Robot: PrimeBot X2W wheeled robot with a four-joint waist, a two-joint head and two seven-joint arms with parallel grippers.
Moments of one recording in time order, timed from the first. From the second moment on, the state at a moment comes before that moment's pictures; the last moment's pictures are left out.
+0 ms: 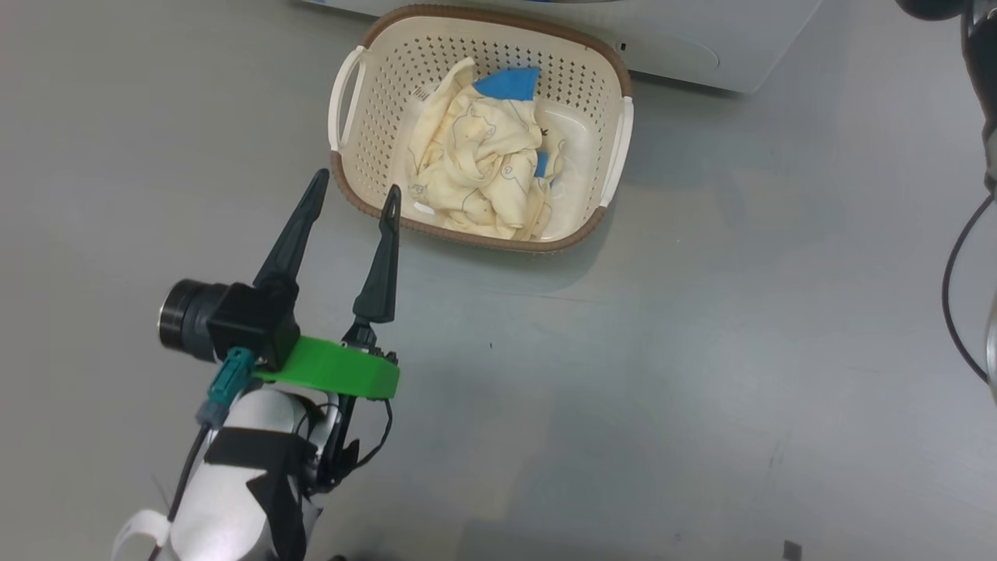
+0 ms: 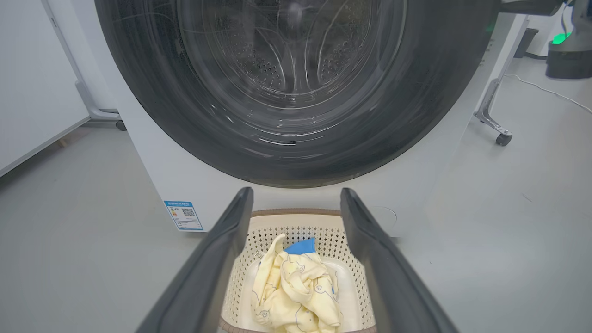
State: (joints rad) left arm -0.46 0.04 -0.28 0.23 -0.13 -0.04 -0.26; right arm -1.43 -0.09 -0.13 1.13 1.24 0.13 0.40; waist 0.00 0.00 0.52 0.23
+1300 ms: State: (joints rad) left arm -0.47 0.03 -0.29 0.23 -0.13 -0.04 -0.26; right arm -1.38 -0.10 -0.05 1.10 1.30 0.13 0.73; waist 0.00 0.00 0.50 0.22
